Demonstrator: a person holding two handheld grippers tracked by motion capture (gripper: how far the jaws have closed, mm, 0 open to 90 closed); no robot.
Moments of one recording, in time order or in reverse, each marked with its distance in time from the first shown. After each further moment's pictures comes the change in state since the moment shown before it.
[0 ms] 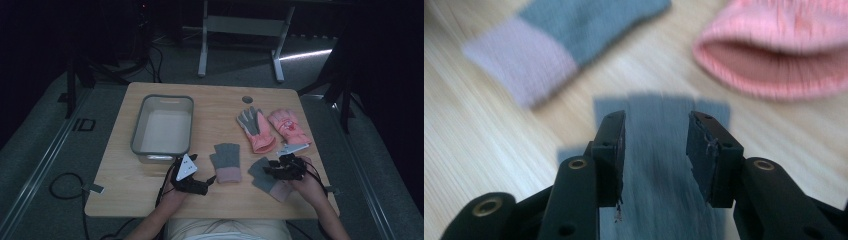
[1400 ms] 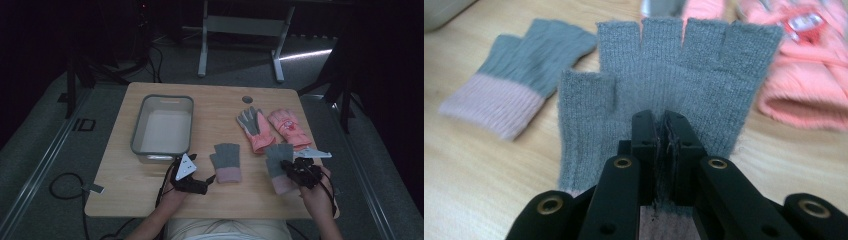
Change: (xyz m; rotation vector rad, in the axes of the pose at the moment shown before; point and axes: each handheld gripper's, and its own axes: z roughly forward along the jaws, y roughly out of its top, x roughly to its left) left arm 0.002 0.000 -0.001 -0.005 0.009 -0.018; right arm 0.029 -0.006 -0.056 -0.119 -0.282 0.230
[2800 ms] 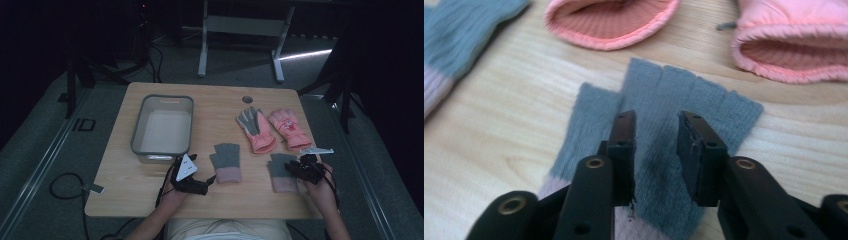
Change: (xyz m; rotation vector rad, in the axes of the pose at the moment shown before) left arm -0.002 0.000 0.000 0.001 -0.002 0.016; right arm -0.055 -0.023 0.046 0.076 0.041 0.067
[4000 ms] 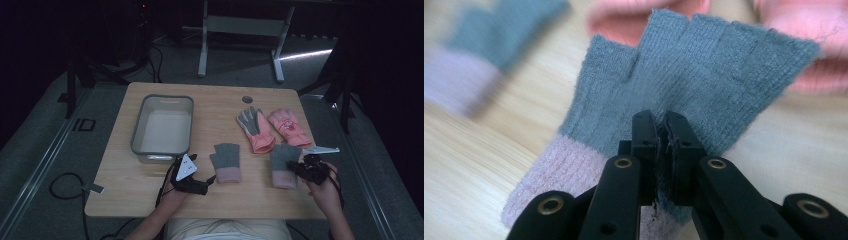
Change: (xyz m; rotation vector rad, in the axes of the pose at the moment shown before) left arm 0.000 0.000 0.000 0.000 -0.003 -0.001; right arm 0.008 0.008 -0.025 -0.020 0.068 -0.024
